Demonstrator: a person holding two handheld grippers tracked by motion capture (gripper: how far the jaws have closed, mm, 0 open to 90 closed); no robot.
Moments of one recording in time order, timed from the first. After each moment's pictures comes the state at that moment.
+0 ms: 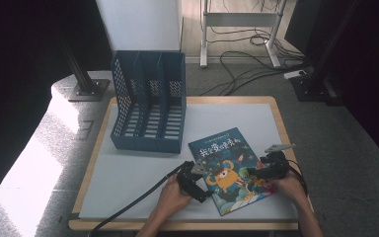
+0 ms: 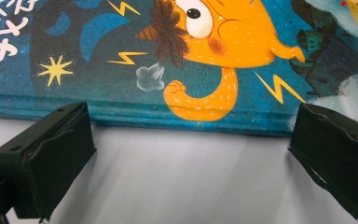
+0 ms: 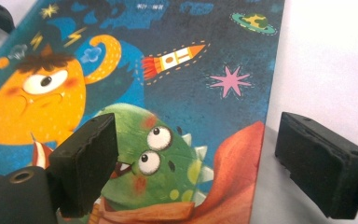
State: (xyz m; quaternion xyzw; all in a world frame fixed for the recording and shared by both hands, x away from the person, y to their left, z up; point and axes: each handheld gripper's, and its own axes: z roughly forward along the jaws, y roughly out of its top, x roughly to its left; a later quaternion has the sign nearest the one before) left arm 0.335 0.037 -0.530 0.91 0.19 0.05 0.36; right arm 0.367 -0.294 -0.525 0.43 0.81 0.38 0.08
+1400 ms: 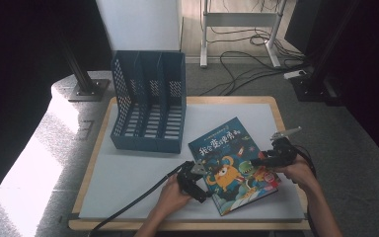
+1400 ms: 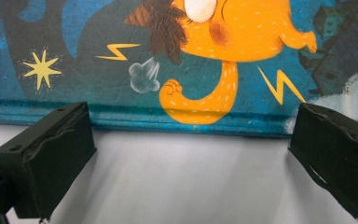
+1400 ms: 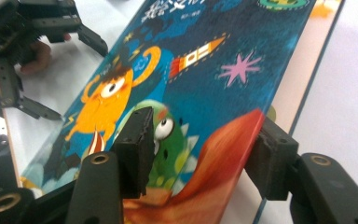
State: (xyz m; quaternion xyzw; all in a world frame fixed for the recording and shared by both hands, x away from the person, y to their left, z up) left arm 0.335 0.037 -0.530 0.91 0.19 0.05 0.36; right arm 0.388 -0.302 -0.471 0.36 0.84 0.41 -0.02
